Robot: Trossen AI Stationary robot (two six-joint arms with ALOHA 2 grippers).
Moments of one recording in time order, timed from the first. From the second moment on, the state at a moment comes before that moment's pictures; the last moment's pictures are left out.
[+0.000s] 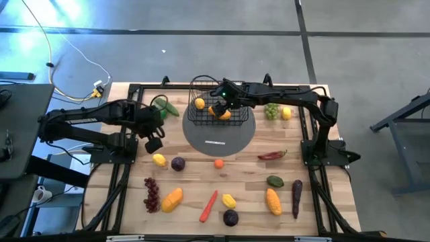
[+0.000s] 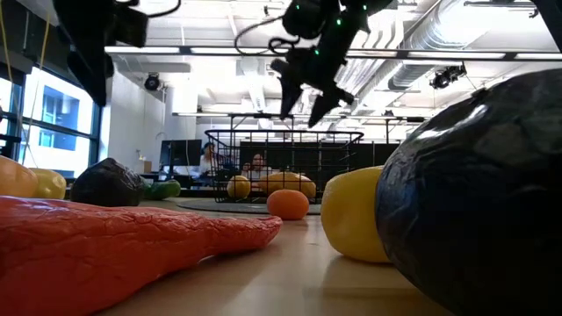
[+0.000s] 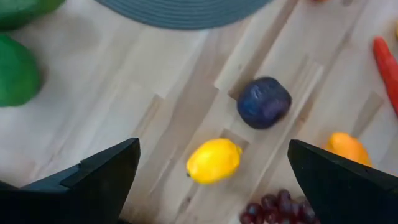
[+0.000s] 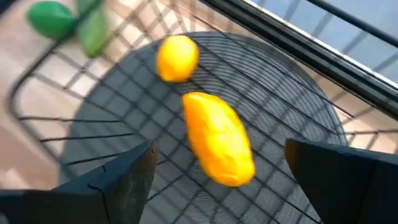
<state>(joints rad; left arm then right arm) 0.27 0.96 0.93 -1.20 0.08 -0.43 -0.31 1.85 1.61 -0.72 0.22 0.52</state>
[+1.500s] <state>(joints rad) -0.09 1.44 0.93 -1.20 0.08 0.19 -0.28 1.85 1.99 -1.20 0.38 0.36</state>
